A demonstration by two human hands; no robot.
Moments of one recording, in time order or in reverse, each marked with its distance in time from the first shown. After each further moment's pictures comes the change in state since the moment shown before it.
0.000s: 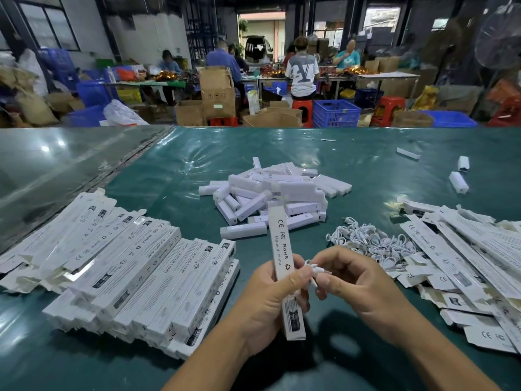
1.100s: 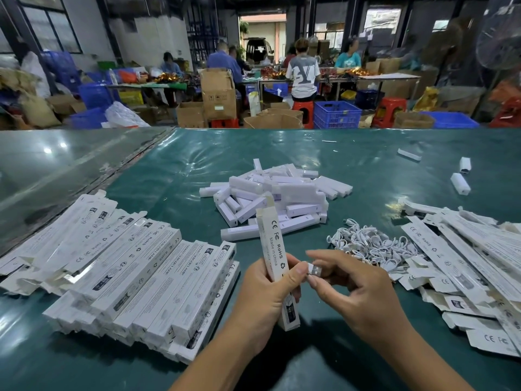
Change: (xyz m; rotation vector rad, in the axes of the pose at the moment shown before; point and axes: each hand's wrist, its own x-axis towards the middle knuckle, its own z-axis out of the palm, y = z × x) left_hand 0.004 -0.005 -0.004 0.157 0.148 0.208; right_hand -0.004 0.007 0.011 -0.571 0.223 -0.334
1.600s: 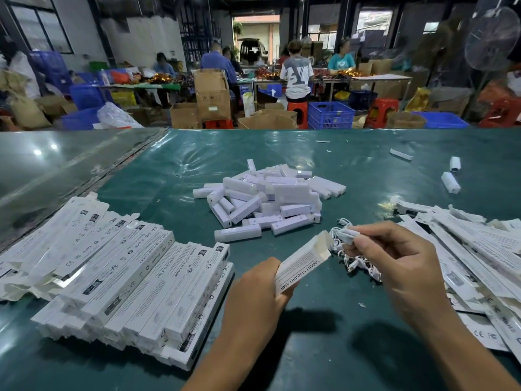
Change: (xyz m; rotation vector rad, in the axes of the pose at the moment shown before) left_hand 0.001 -0.012 -0.011 1.252 0.128 0.261; right_hand 0.016 -0.001 -0.046 0.401 0.237 0.168
